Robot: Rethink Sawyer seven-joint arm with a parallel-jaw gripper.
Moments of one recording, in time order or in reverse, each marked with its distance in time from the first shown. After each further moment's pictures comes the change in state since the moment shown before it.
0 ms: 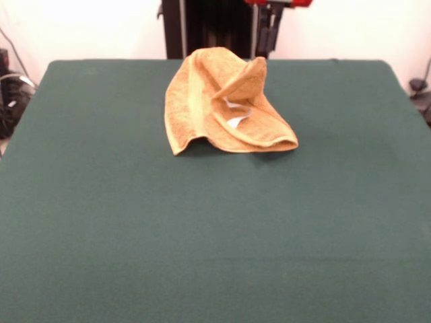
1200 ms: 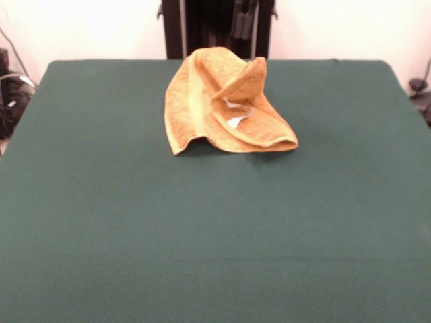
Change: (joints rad) arm -0.065 -0.032 -0.006 0.000 0.000 0.063 0.000
